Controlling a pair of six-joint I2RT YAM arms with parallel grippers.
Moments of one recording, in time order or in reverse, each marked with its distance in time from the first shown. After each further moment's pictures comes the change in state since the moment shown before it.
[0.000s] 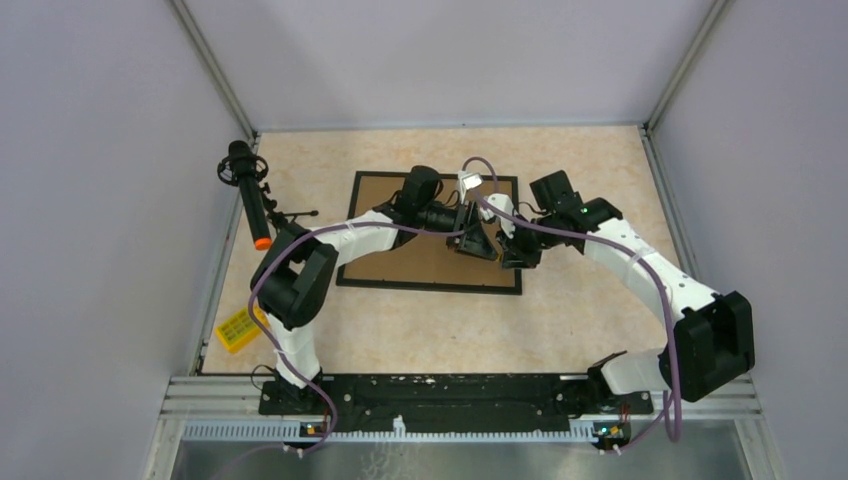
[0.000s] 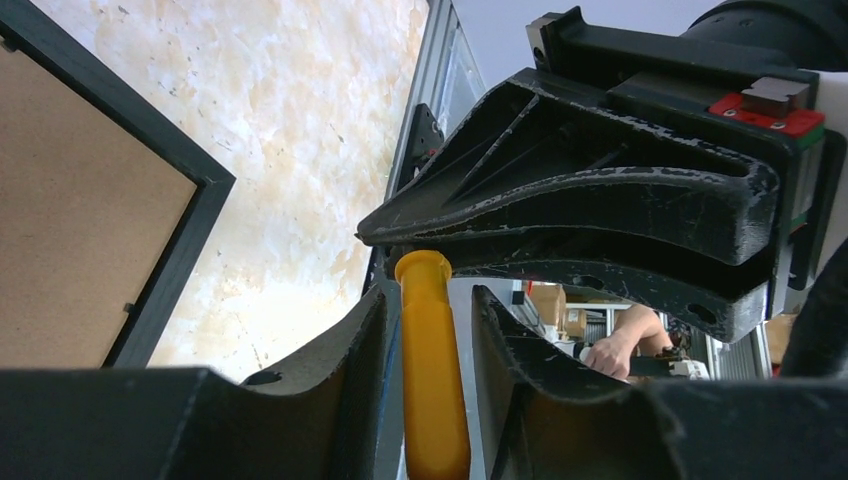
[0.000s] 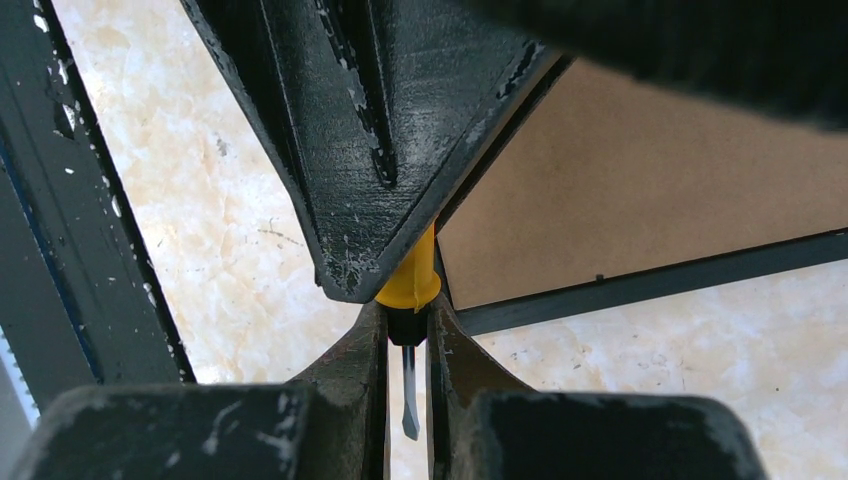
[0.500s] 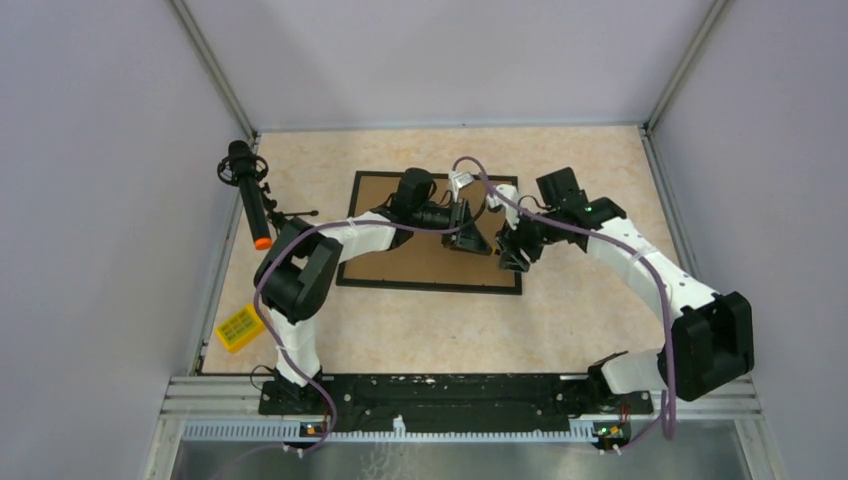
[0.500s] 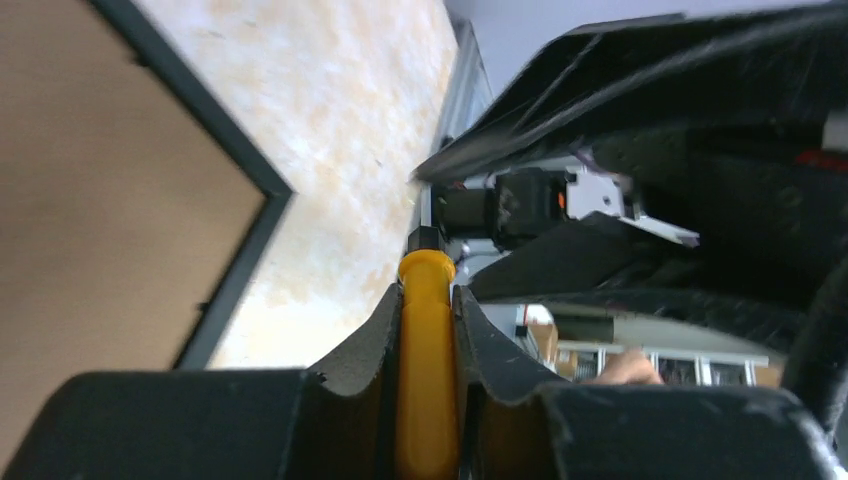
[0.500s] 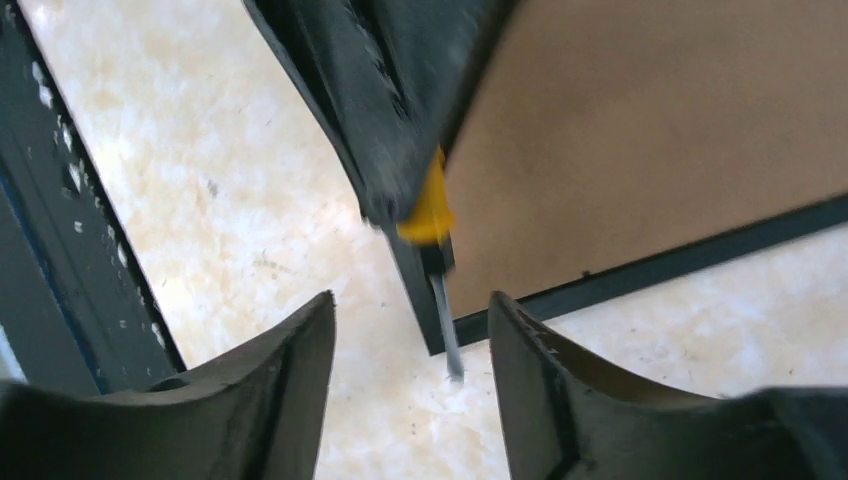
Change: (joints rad) left arm 0.021 0.029 -0.033 0.085 -0.019 -0.053; right arm -0.021 0.003 -0.004 0.033 -0.003 0.074
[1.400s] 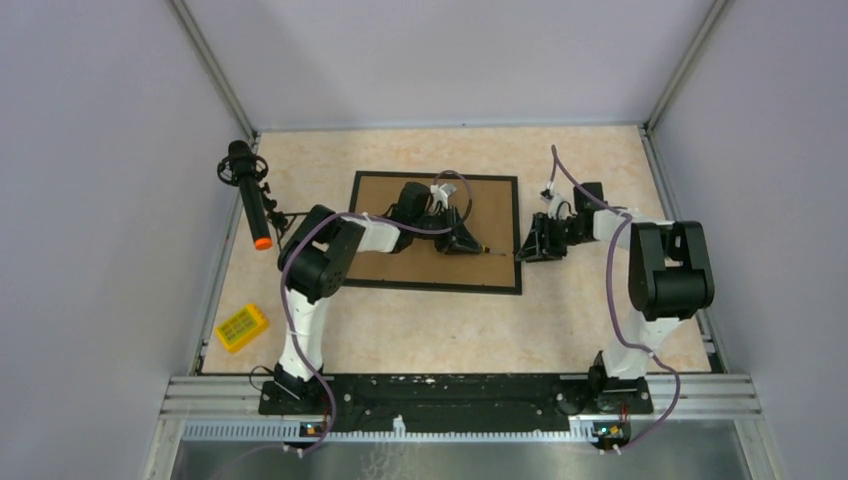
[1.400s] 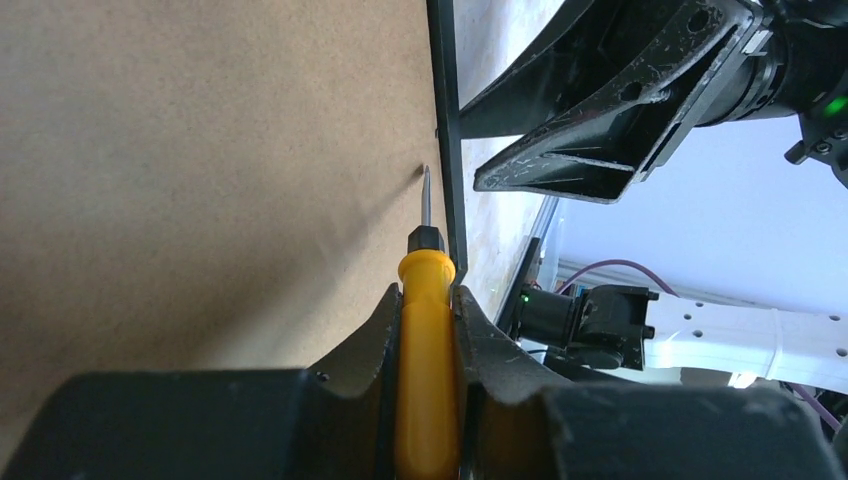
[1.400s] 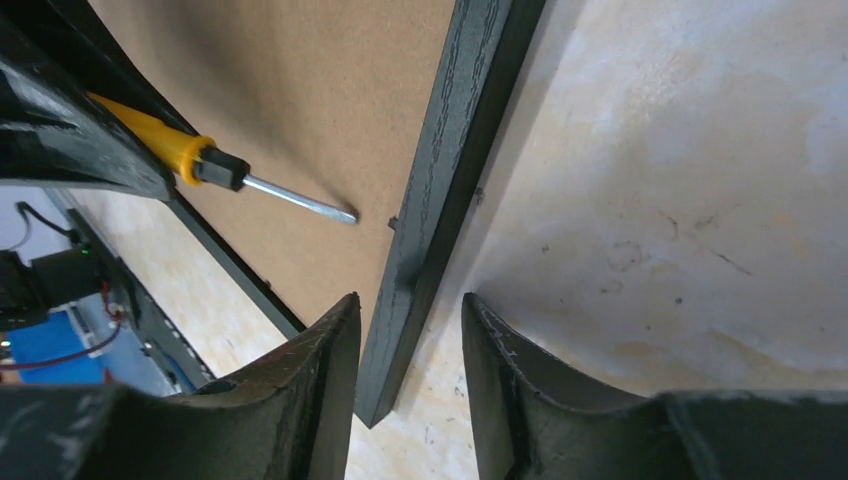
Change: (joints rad) left arm 0.069 0.214 -0.014 0.090 -0.236 -0.098; right arm -0.396 0.416 -0.146 0.386 -0.183 0.618
